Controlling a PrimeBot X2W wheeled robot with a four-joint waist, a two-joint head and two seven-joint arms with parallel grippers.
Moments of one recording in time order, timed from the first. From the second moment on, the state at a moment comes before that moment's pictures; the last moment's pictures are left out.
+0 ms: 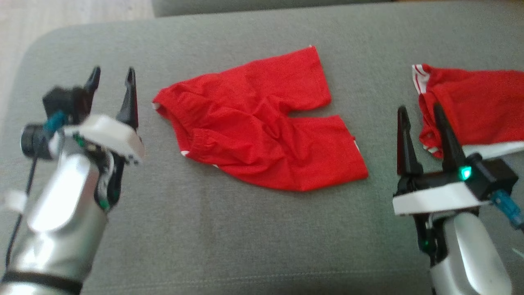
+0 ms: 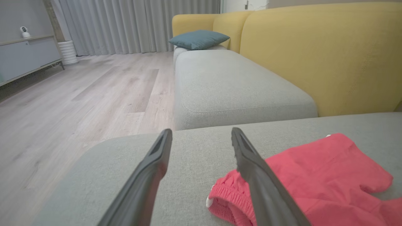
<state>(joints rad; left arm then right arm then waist) -0.62 0.33 -0.49 0.59 -0.51 0.11 -0.25 -0.20 -0.05 0.06 0.18 0.18 0.12 -0.25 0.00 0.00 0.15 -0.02</state>
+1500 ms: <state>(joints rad) -0.21 0.12 -0.33 0.22 -0.29 0.07 -0.25 -0.41 -0.05 -0.07 0.66 0.14 0.12 0.03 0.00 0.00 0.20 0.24</state>
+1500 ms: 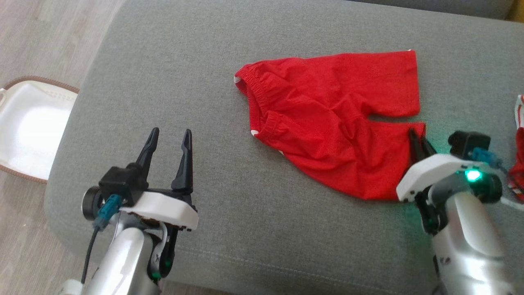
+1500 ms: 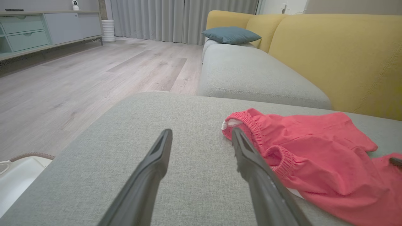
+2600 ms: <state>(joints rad) -0.26 0.06 -0.26 0.24 -0.23 0.01 -0.25 -0.79 -0.15 -0.20 0.96 -0.08 0.12 -0.06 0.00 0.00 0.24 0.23</state>
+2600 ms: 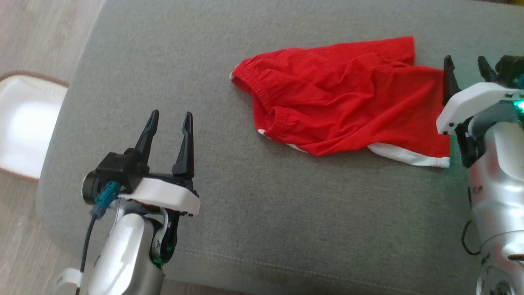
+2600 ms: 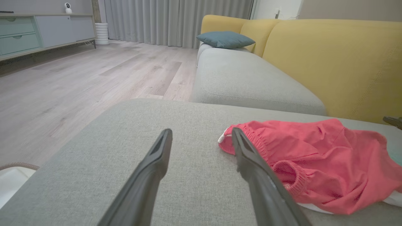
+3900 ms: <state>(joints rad) -0.38 0.20 -0.49 0.53 0.00 -0.12 -0.11 -0.26 -0.05 -0.04 0.40 0.19 0.12 -0.17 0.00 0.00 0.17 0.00</state>
